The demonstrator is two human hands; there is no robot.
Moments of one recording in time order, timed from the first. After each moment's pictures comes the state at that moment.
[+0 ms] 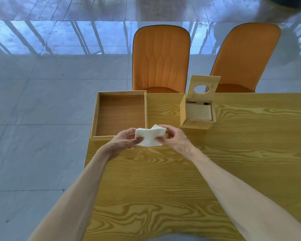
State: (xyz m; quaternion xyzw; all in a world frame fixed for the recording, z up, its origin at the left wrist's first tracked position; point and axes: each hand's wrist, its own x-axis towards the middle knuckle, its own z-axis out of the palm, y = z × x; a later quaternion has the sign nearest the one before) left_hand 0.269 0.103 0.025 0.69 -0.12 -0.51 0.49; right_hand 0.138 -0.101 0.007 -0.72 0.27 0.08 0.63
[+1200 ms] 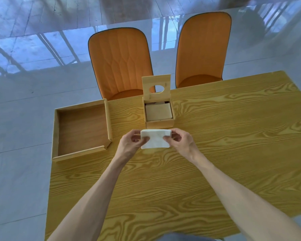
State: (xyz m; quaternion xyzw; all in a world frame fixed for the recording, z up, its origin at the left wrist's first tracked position) left_hand 0.188 -0.039 0.004 0.78 -0.19 -0.36 0.47; right_hand 0.033 -0.209 -0.007 -0.76 0.33 -0.06 0.56
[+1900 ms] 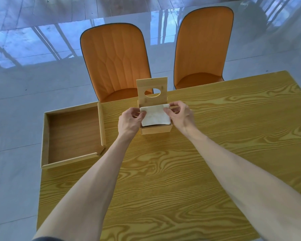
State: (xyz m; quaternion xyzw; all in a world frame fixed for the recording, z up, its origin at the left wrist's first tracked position) left_hand 0.233 -0.131 0.027 0.86 -0.14 -0.24 0.43; right_hand 0.112 -0.280 0.023 -0.77 0.42 -0.14 0.46
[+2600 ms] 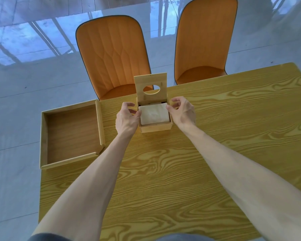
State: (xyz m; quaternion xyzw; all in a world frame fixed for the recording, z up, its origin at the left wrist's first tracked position) left_hand 0.237 -0.139 0.025 0.89 -0.12 -0.22 0.38; right_hand 0.123 -0.282 0.014 -0.78 0.48 -0.12 0.37
